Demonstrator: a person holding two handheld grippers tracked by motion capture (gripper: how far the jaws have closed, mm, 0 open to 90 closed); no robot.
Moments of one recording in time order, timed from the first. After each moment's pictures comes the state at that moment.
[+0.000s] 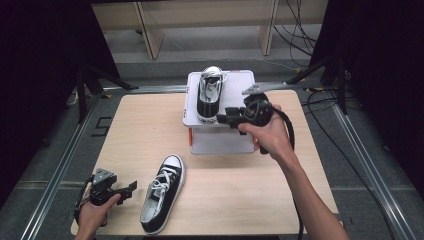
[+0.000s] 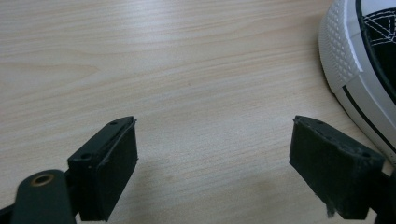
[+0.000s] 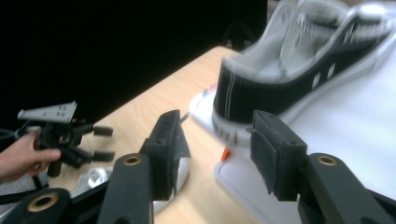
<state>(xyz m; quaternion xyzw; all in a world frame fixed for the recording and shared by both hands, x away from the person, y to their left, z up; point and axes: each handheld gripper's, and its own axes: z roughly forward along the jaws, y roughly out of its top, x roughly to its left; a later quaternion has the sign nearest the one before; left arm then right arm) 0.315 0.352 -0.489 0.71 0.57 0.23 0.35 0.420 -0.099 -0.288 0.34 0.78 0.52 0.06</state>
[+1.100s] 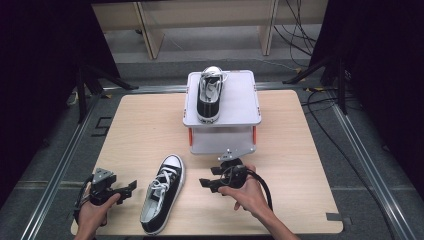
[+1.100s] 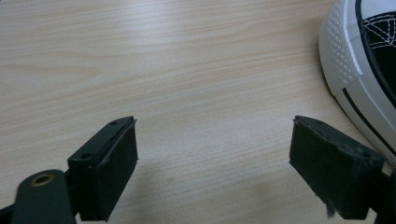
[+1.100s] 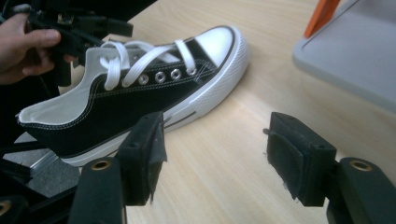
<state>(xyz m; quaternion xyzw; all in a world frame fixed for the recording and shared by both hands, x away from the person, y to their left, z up) 0.316 0.352 -0.488 0.70 0.57 0.22 0.36 0.351 -0.049 -0.426 0.34 0.82 0.45 -0.02</state>
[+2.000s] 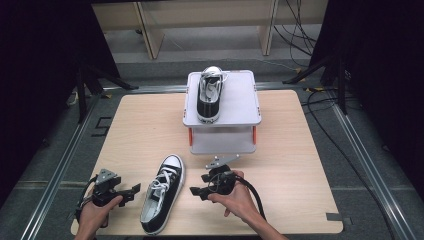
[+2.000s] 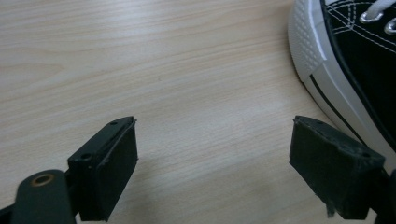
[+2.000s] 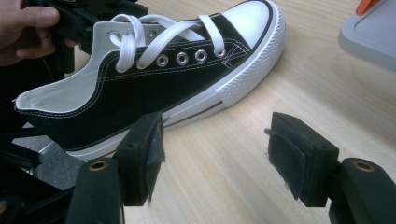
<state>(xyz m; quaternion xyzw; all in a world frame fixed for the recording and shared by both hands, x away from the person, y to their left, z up) 0.314 0.343 -0.488 0.73 0.54 0.19 0.36 0.345 -0.023 -0.441 0.32 0.84 0.44 -0.03</state>
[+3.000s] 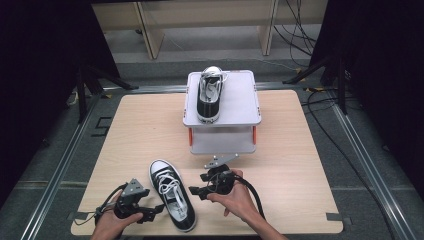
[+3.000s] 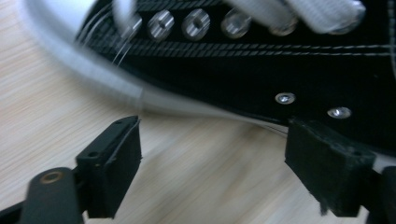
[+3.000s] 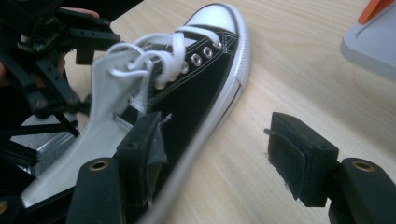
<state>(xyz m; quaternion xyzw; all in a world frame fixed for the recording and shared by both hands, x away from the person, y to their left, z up) 0.286 0.264 -0.476 0.83 0.41 0.12 0.36 0.344 -0.020 -0.438 0.32 0.84 0.44 -0.03</state>
